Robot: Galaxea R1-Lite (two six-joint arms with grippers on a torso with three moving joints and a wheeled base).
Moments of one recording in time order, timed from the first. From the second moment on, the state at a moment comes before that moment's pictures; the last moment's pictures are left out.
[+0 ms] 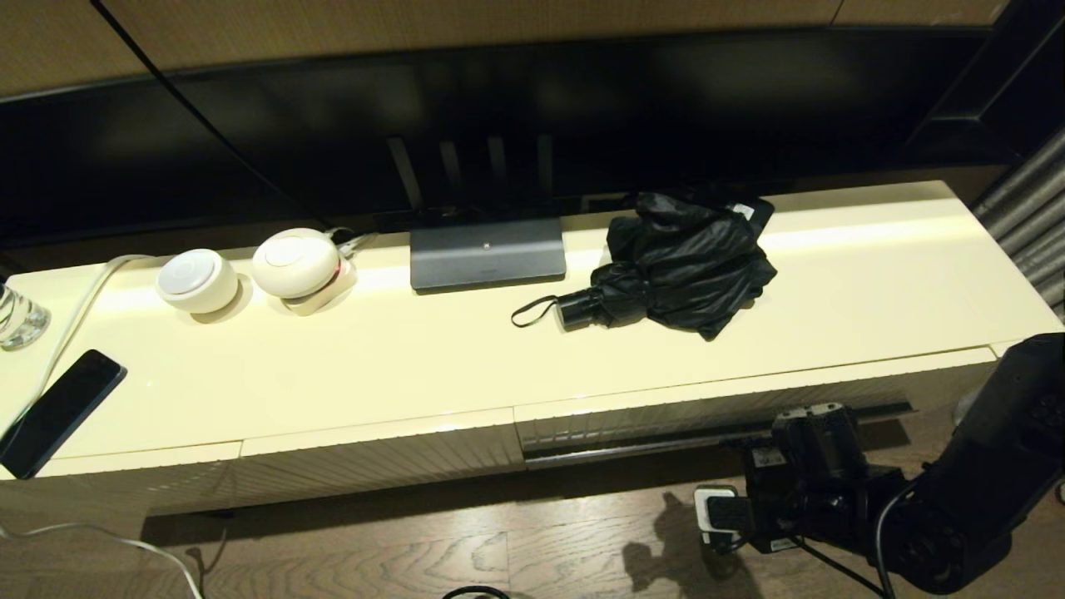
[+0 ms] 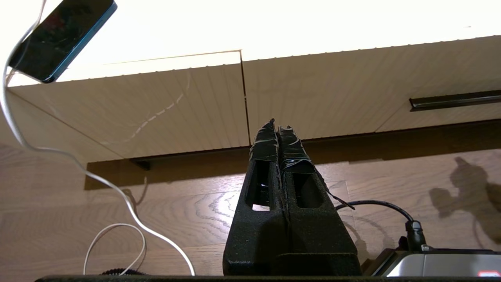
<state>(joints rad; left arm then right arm) 0.01 0.00 0.00 0.00 0.00 0.00 0.32 2.09 -0.56 -0.80 -0.06 -1.37</state>
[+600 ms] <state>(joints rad) 0.01 0.00 0.00 0.00 0.00 0.00 0.31 2.15 -0.61 -0.81 -0.06 -1.38</state>
